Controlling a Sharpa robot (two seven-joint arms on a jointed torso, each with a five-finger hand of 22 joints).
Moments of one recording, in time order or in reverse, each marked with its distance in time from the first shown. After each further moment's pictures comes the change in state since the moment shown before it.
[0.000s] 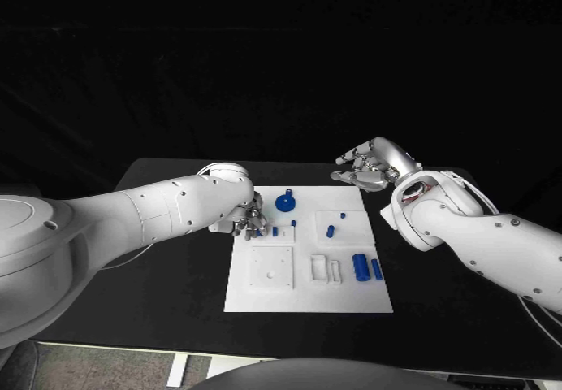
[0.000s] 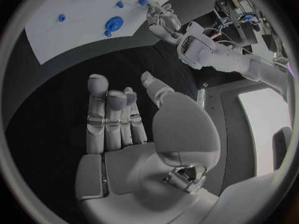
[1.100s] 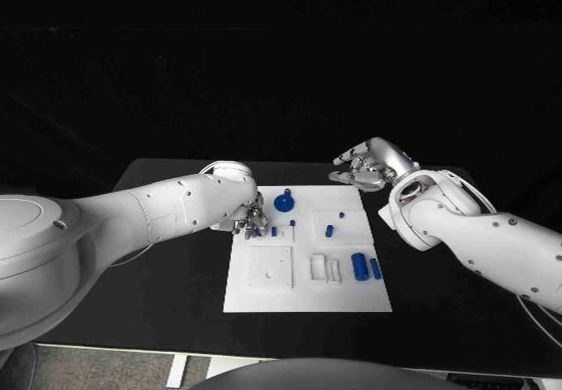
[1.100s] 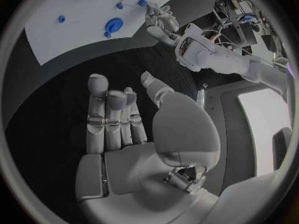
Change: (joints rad) left arm 0.001 0.033 0.000 -0.035 -0.032 0.027 -0.007; left_hand -0.028 -0.038 0.043 -0.065 -0.008 0.011 0.011 -0.042 -0.070 0.011 -0.003 -0.007 -0.007 0.004 -0.004 -0.008 0.000 0.000 0.008 0.000 -0.008 0.000; right arm 0.000 0.000 0.000 0.004 -0.007 0.010 -0.004; right_hand 0.000 0.000 0.004 -0.004 0.000 0.000 0.000 0.000 0.000 -0.008 0.000 0.000 -0.003 0.000 0.000 0.000 -0.002 0.000 0.000 0.000 -0.004 0.000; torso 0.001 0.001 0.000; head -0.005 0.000
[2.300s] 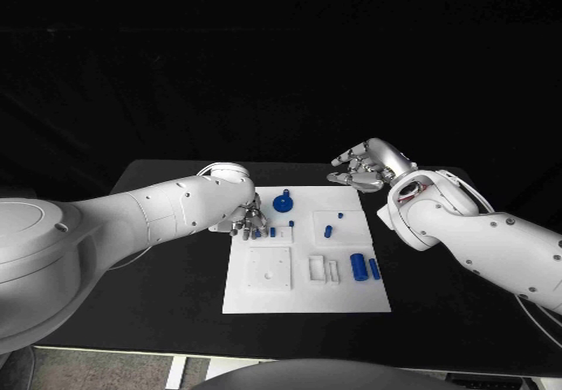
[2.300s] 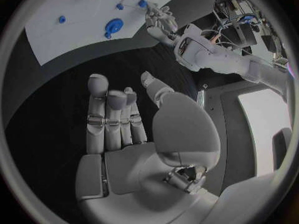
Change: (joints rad) left arm -0.005 0.005 -0.002 -0.021 0.013 -0.010 -0.009; left_hand -0.108 -0.071 -0.129 0.055 0.002 0.048 -0.041 -0.004 -0.058 0.005 -0.005 -0.009 -0.002 0.004 -0.004 -0.008 -0.002 0.000 0.014 -0.007 -0.024 0.000; right arm 0.000 0.000 0.000 0.001 -0.003 0.005 -0.003; right_hand 0.000 0.000 0.000 0.000 0.000 0.000 0.000 0.000 0.000 0.000 0.000 0.000 -0.001 0.000 0.000 0.000 -0.001 0.000 0.000 0.000 0.000 0.000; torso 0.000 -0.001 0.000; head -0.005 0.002
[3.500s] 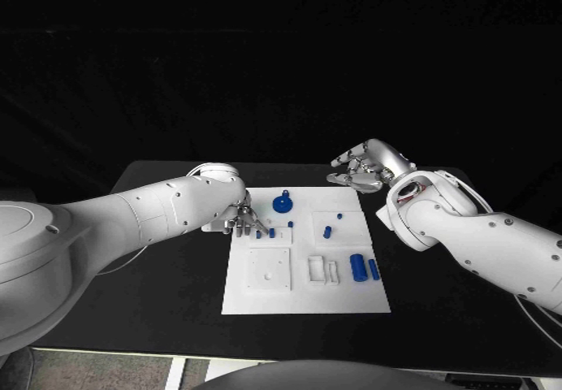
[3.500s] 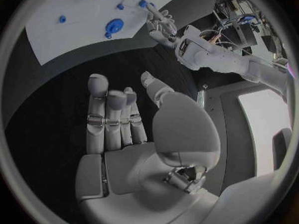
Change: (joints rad) left arm -0.001 -0.025 0.000 -0.015 0.024 -0.063 -0.013; left_hand 0.050 0.007 -0.446 0.120 -0.002 0.000 0.007 0.009 -0.029 0.003 0.004 -0.012 0.000 0.004 0.004 -0.004 0.001 0.000 0.009 0.002 -0.007 0.000; right arm 0.000 0.000 0.000 -0.002 -0.002 0.001 0.000; right_hand 0.000 0.000 0.000 0.000 0.000 0.000 0.000 0.000 0.000 0.000 0.000 0.000 -0.001 0.000 0.000 0.000 0.000 0.000 0.000 0.000 -0.006 0.000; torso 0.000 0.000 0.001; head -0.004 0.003
